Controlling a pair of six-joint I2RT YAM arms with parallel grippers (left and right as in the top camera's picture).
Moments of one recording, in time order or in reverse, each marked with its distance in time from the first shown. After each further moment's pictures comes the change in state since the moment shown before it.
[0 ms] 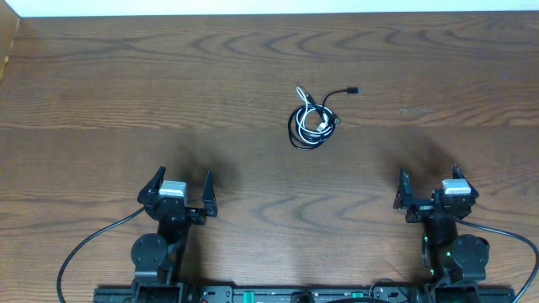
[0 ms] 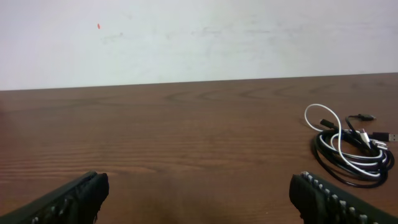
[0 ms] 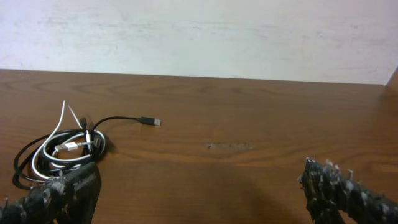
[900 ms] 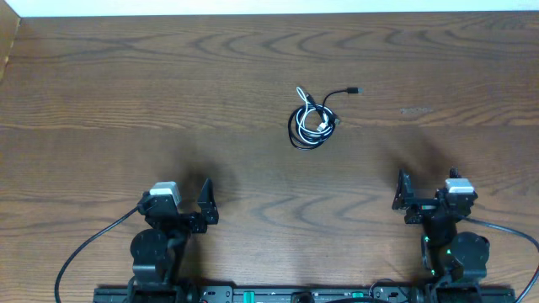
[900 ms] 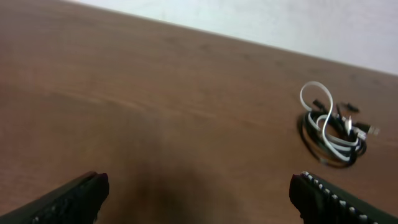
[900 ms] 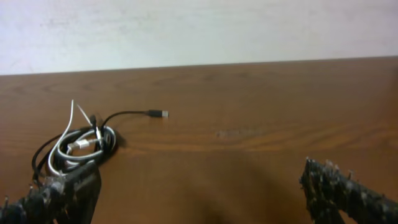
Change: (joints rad) left arm 0.000 0.002 0.103 -0.308 -0.015 -0.237; right arm 0.000 0.016 0.034 -0.085 -0.011 0.096
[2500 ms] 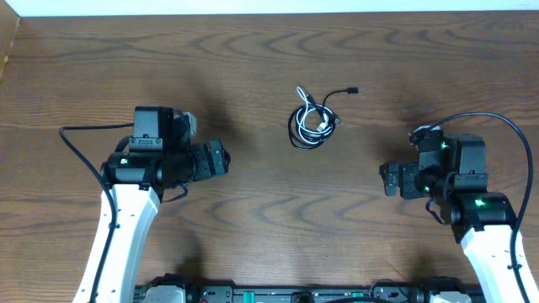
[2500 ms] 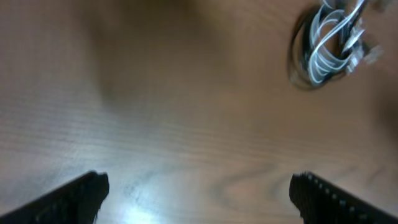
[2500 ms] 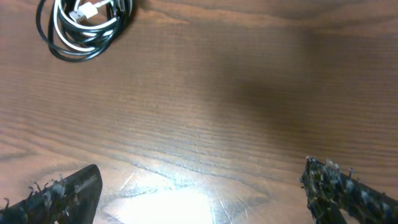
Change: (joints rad) left arm 0.000 1.217 0.856 -0.495 0.229 -0.080; right arm 0.001 0.995 0.655 -0.475 -0.175 -0.100
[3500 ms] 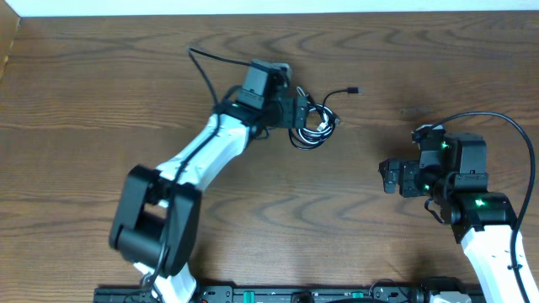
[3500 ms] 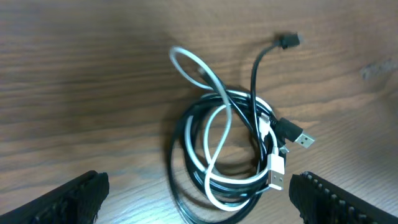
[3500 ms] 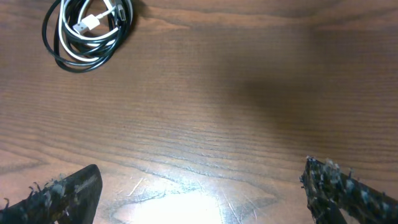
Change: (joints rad) left arm -0.401 0.636 0.270 0.630 -0.091 -0.012; right arm 0.000 0.000 0.002 0.008 -0.006 0.054
